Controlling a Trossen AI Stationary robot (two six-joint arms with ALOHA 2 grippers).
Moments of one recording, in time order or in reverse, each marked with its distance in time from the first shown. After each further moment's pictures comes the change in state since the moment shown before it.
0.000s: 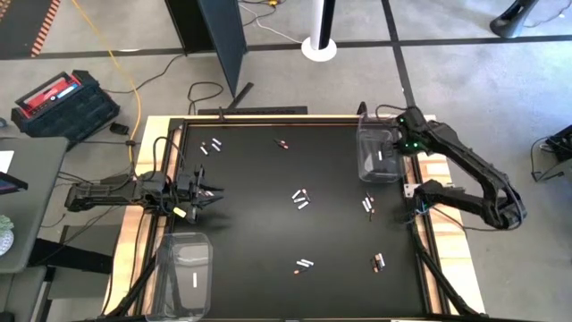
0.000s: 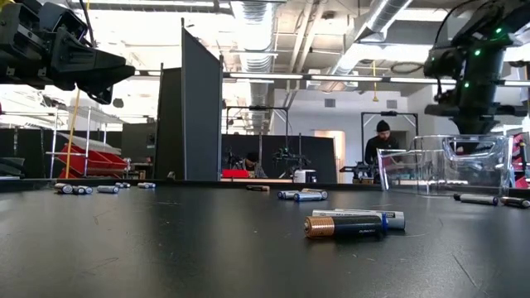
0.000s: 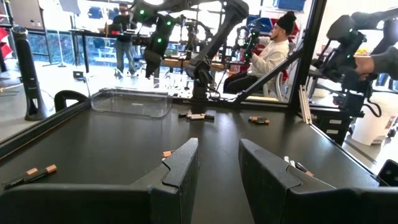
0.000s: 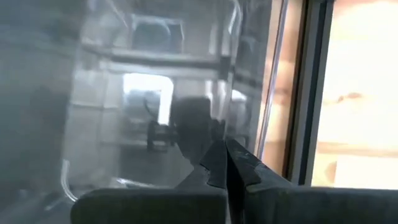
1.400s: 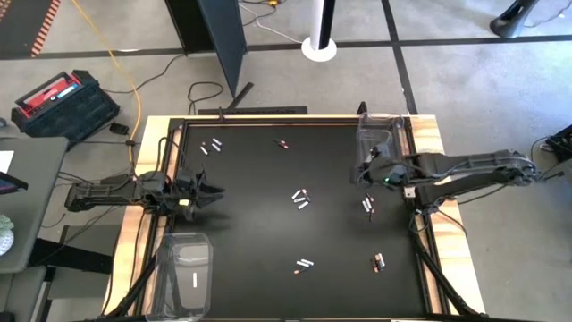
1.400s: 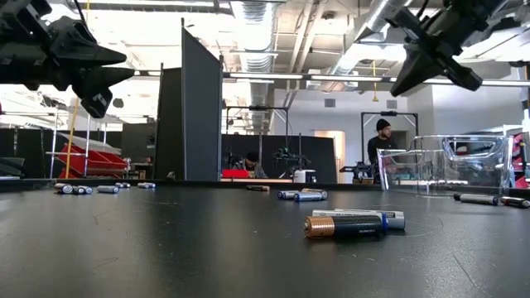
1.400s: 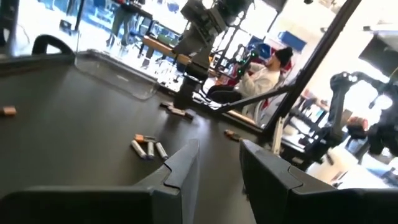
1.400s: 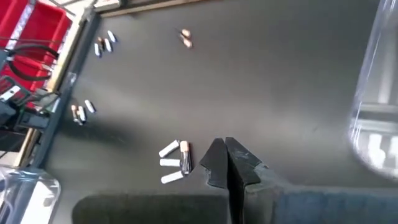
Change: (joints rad) left arm 0.000 0.000 0.000 0.005 0.000 -0.388; right arm 1.140 0.003 0.092 0.261 0.315 0.948
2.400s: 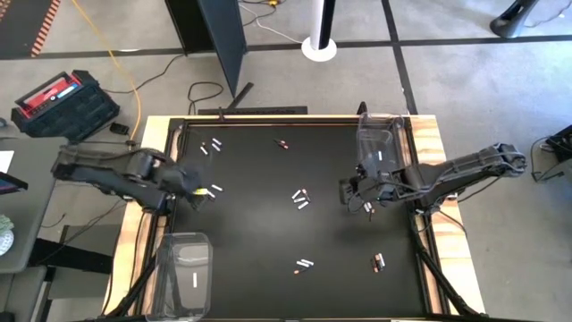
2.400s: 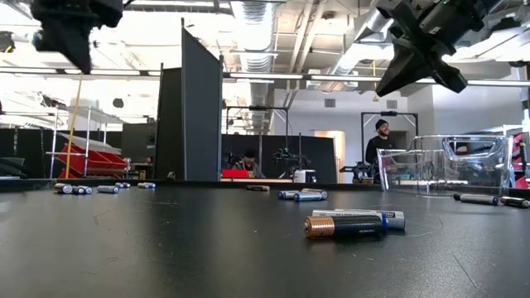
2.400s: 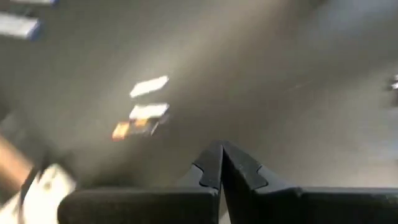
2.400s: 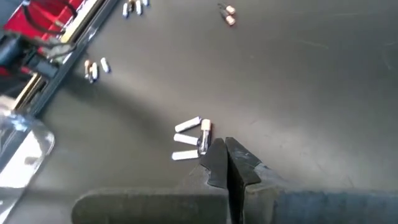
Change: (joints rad) left arm -0.195 0.928 1.024 -1.336 -0.227 -0.557; right arm 0.173 0.132 0.000 0.142 0.077 -0.138
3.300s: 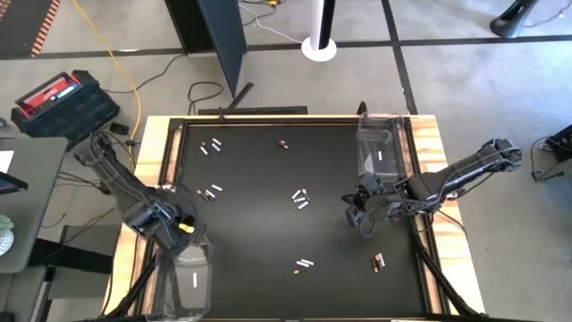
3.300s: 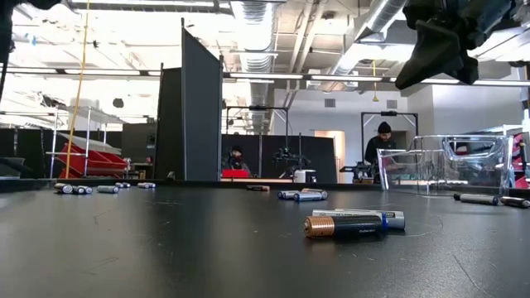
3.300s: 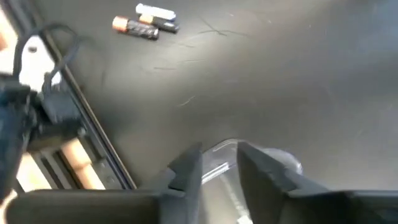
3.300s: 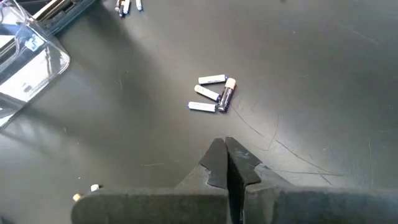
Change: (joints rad) left arm -0.593 0.223 0.041 -0.128 -0.068 -0.839; right arm 0.172 0.000 0.000 -0.045 -0.004 -0.131
